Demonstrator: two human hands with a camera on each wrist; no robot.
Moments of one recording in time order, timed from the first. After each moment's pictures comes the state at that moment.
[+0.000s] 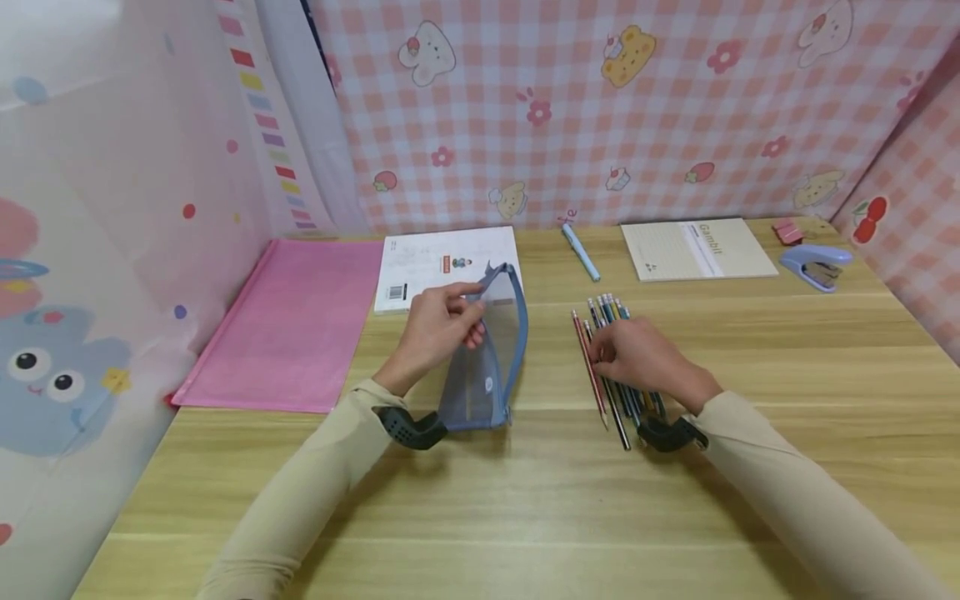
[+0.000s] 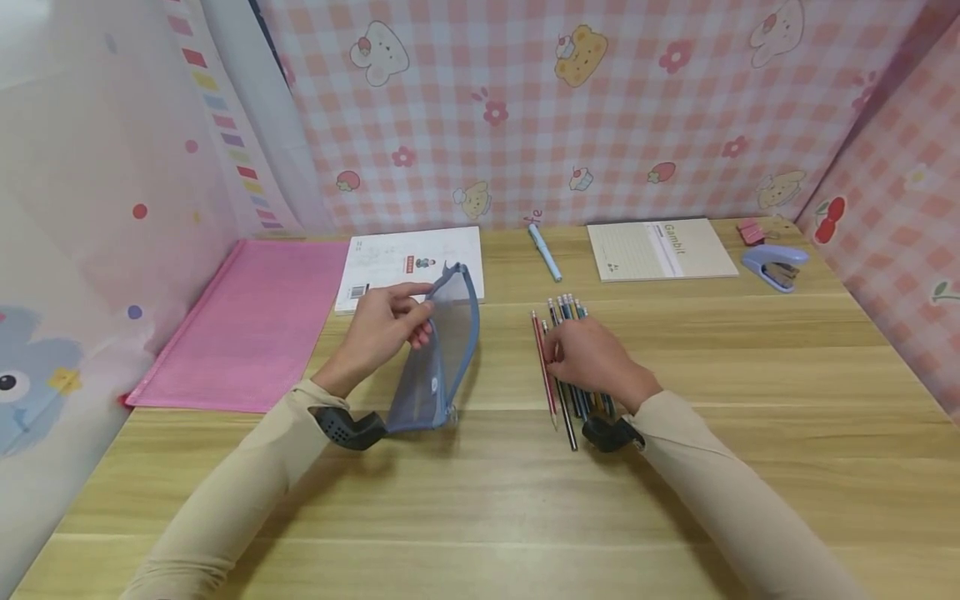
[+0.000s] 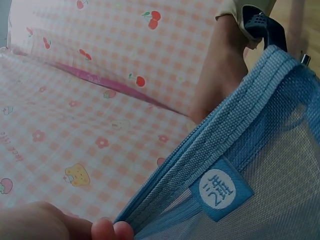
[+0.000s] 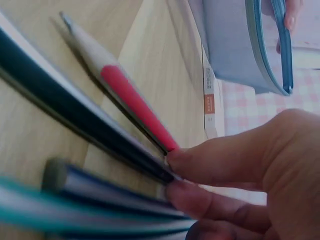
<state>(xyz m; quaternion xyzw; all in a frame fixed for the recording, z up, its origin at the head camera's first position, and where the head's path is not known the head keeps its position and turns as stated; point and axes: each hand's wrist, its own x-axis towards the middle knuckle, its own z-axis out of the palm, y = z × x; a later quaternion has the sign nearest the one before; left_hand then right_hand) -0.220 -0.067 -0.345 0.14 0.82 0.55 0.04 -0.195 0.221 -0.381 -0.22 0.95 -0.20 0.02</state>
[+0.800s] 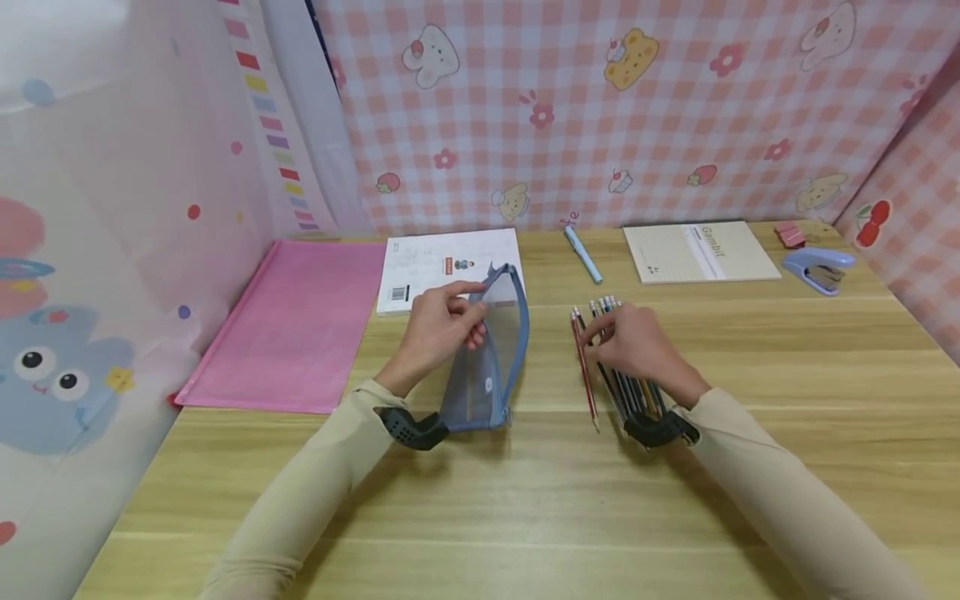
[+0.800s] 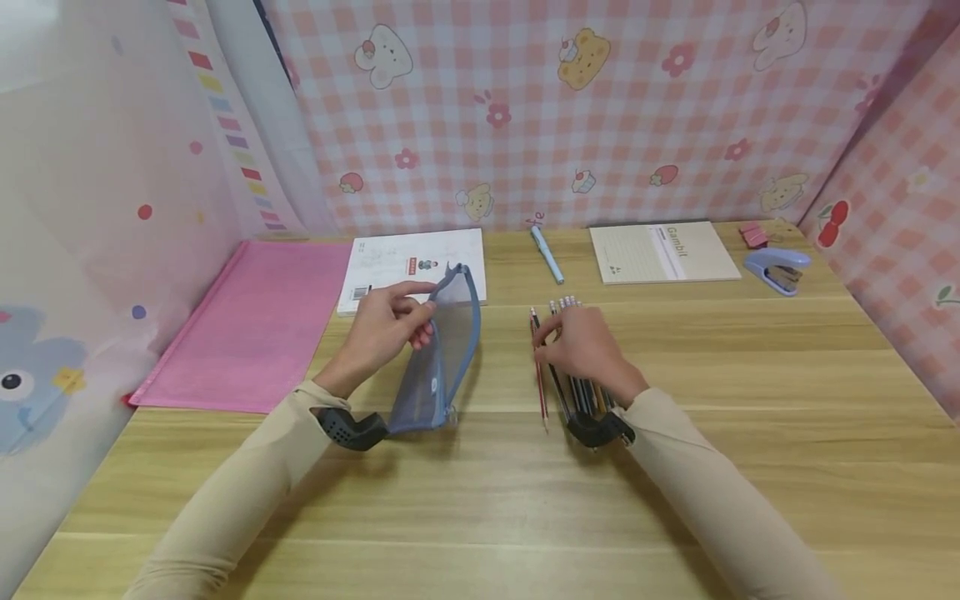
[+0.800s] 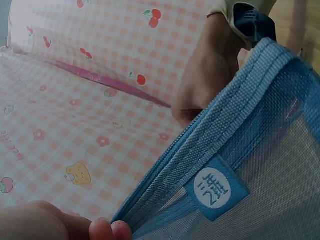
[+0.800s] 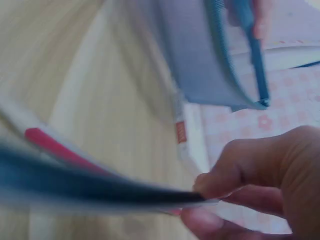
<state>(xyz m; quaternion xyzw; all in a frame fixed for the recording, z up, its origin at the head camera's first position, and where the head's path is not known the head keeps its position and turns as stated) -0.220 -0.068 -0.345 0.14 0.82 0.55 0.03 -0.202 0.205 -0.369 -0.10 0.95 -0.30 0.03</state>
